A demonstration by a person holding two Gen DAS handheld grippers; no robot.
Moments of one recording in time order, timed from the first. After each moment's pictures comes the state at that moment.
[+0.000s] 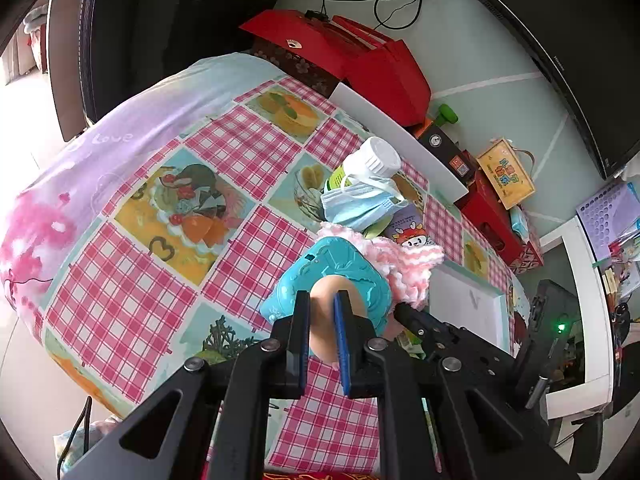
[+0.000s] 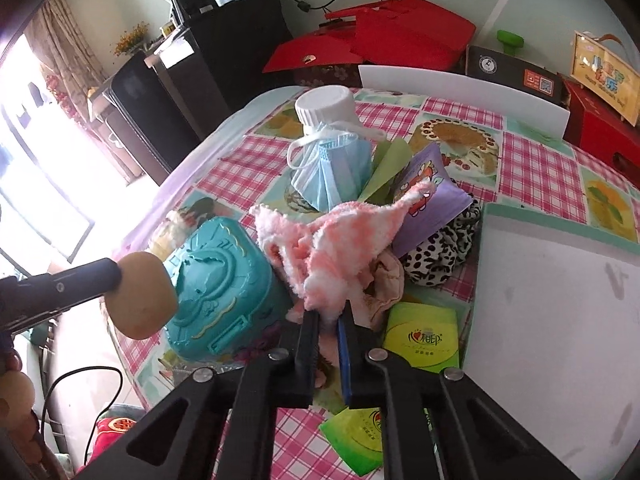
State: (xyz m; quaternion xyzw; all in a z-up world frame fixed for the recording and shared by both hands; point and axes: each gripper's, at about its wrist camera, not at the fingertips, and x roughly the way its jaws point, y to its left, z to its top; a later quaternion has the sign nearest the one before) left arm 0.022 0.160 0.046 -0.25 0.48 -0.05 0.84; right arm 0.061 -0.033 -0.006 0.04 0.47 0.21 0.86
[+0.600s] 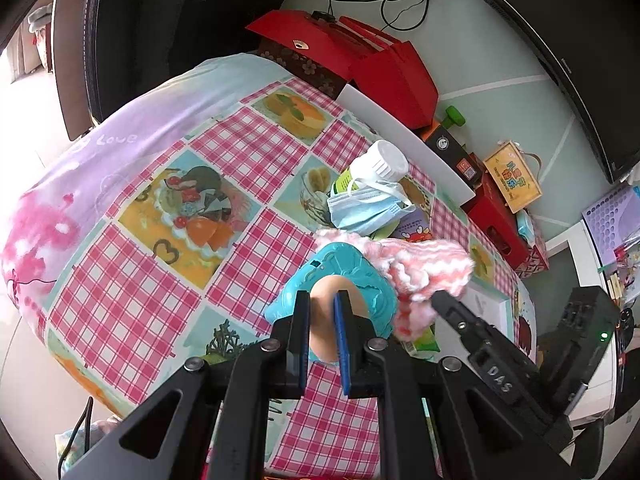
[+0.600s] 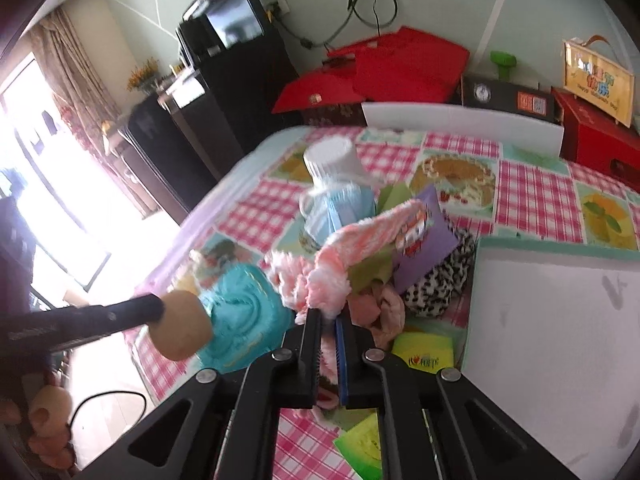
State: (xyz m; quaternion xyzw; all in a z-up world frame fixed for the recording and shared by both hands) left arm 0.025 0.160 0.044 -0.25 0.48 -0.04 0.84; right arm 0.053 -0.045 0.019 0.09 0.41 0.22 0.88
